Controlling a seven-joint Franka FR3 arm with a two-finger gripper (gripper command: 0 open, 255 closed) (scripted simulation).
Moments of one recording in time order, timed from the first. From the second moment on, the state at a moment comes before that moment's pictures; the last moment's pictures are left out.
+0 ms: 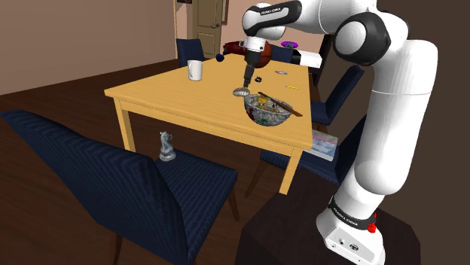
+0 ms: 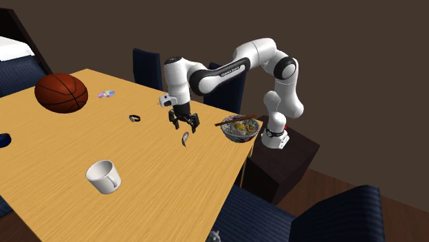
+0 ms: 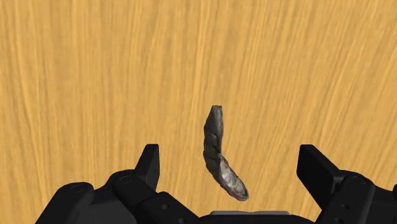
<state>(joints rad) 0.02 0.24 -0.32 -1.56 0.16 1.77 -0.85</state>
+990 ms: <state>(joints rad) 0.02 0.28 -0.32 -1.61 0.18 1.86 -0.88</state>
